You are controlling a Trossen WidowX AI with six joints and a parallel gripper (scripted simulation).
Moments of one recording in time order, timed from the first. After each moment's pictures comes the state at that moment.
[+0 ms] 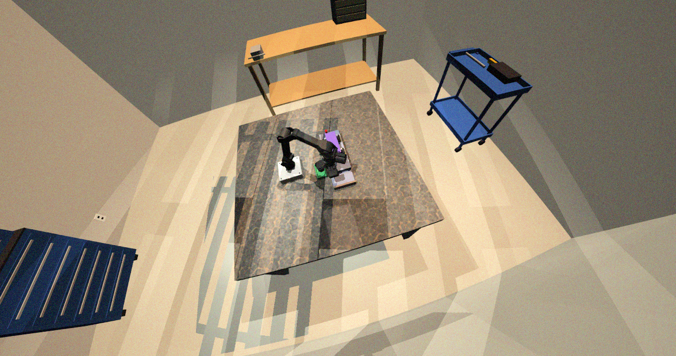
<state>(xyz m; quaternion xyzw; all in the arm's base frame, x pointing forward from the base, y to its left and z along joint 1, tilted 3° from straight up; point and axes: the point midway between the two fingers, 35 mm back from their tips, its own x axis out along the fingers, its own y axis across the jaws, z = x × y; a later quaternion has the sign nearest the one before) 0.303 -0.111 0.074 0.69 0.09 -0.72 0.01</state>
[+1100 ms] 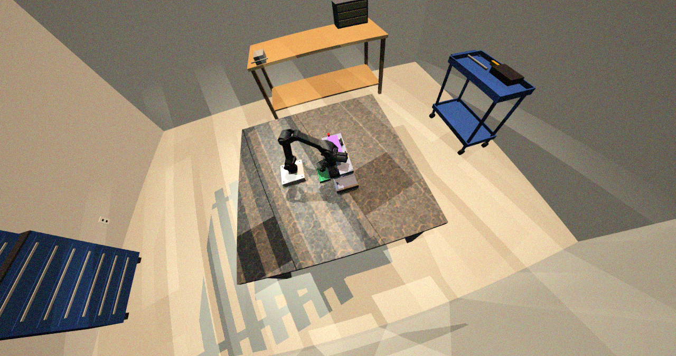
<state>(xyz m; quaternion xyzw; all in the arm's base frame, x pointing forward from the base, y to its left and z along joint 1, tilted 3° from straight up) 0.297 -0.085 0.074 0.69 0.09 -0.72 0.01</state>
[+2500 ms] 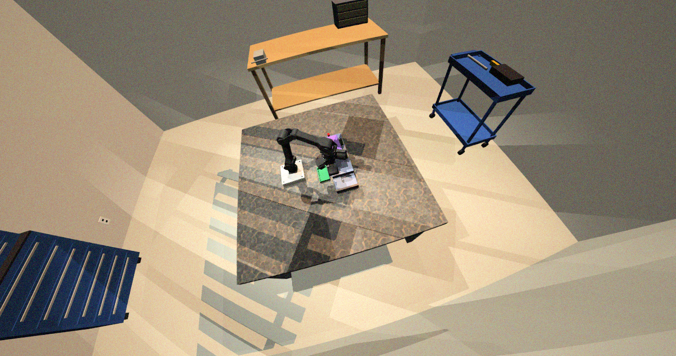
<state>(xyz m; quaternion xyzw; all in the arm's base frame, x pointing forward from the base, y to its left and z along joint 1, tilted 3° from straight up) 0.295 -0.078 0.090 0.69 0.09 -0.72 0.00</state>
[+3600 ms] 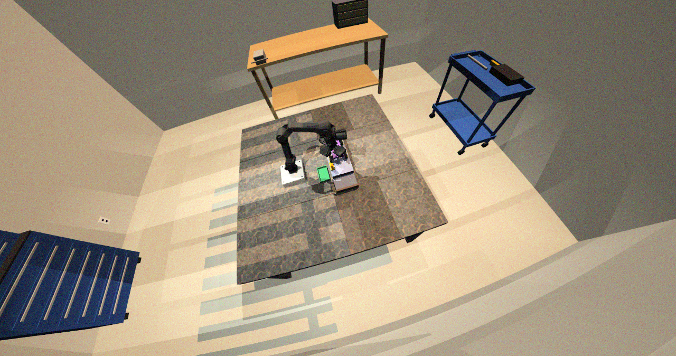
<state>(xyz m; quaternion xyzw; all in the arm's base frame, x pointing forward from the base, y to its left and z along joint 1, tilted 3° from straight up) 0.329 -0.010 0.161 0.71 0.28 -0.62 0.18</state>
